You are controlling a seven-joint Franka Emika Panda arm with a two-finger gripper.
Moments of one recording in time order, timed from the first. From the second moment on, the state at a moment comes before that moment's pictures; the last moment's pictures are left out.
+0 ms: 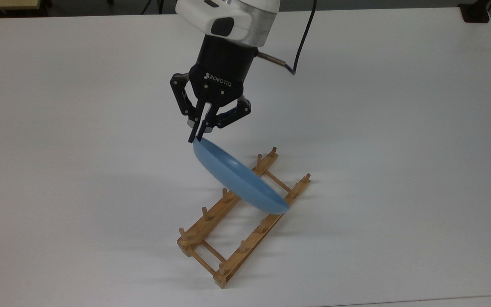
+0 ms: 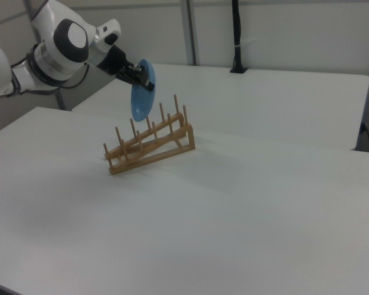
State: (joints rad) arm 0.18 0.30 -0.02 -1.52 -0.63 2.29 0.59
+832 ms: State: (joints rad) arm 0.23 0.35 -0.02 -1.54 -0.86 2.34 0.79
